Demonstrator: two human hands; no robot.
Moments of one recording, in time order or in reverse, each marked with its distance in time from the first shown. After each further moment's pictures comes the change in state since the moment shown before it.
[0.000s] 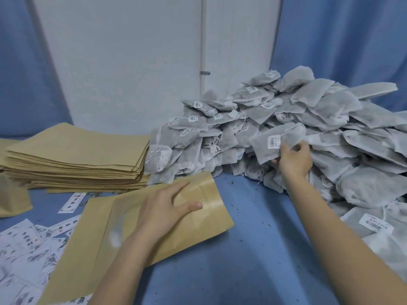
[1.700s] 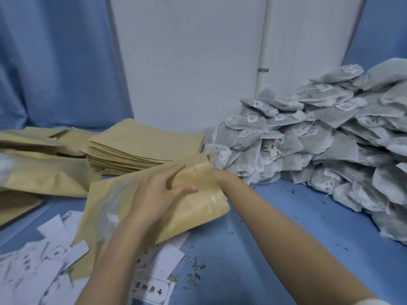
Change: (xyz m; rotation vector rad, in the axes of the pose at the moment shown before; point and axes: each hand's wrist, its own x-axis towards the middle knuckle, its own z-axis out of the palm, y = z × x) left_hand 0.000 -0.051 -0.108 0.056 0.230 0.001; right_hand -0.191 -0.037 0.182 -0.720 -1.451 -0.097
